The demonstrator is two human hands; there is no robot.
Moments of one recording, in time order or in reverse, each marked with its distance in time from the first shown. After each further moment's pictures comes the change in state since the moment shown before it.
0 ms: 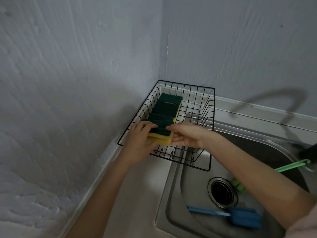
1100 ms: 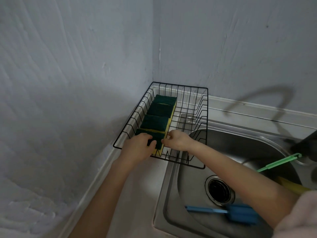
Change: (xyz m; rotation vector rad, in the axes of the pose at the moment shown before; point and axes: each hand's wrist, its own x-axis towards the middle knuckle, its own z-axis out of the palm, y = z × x) left_hand 0.002 0.016 0.005 0.069 -0.197 -0.152; right_hand 0.004 0.019 0.014 -0.871 0.234 -0.077
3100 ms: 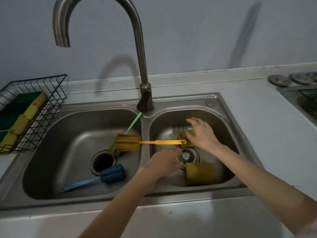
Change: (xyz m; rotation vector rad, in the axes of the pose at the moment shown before) left_hand -0.096 0.427 0.289 0.163 -0.506 0.508; right_hand -0.286 0.457 -0.124 -0.103 0.513 0.238
